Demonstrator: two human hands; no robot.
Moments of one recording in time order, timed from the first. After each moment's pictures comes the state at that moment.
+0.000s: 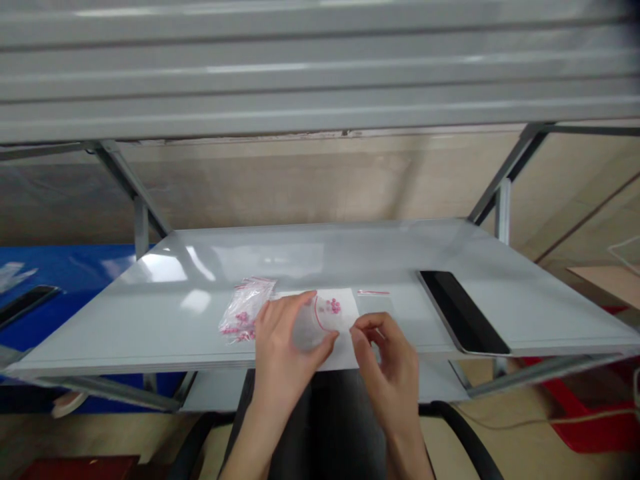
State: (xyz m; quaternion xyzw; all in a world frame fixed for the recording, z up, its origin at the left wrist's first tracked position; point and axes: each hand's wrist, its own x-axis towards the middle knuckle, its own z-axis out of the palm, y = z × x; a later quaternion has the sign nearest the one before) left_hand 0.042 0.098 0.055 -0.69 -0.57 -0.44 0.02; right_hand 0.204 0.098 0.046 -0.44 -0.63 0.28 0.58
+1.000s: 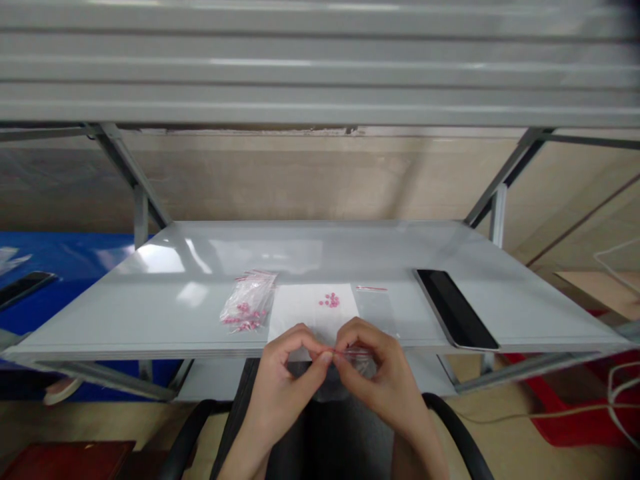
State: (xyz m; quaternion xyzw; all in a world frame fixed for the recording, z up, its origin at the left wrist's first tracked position) left_hand 0.047 0.060 0.054 -0.60 -0.47 -0.54 -0.36; right_hand 0.212 0.090 0.067 -0.38 -0.71 0.39 0.44
